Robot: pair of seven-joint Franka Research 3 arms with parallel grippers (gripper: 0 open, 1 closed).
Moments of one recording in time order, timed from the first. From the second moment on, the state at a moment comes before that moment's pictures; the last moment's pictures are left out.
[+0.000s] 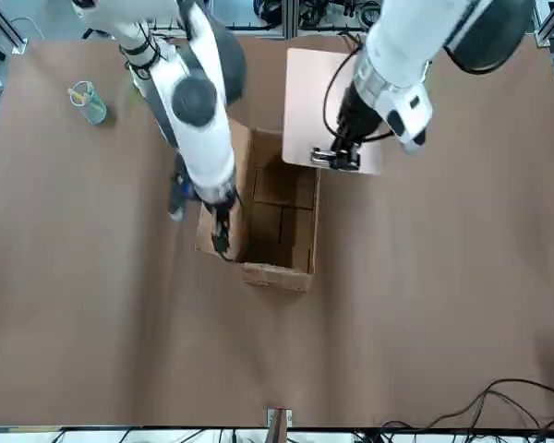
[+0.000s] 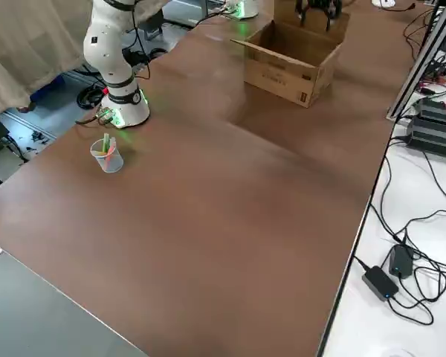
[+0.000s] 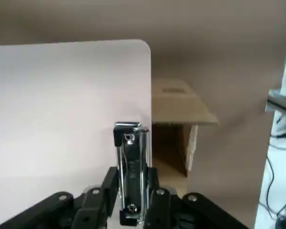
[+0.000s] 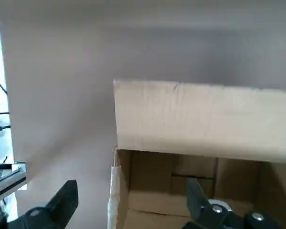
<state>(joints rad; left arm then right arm) -0.47 0.28 -0.16 -1.21 -0.15 1.65 -2.08 0.61 0.50 -0.03 -1.11 -0.06 1.64 2.15</state>
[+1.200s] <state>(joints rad) -0.59 0.36 -0.16 -1.21 -0.16 1.96 -2.08 -0.06 0.45 -0.04 -1.14 0.04 1.25 0.32</state>
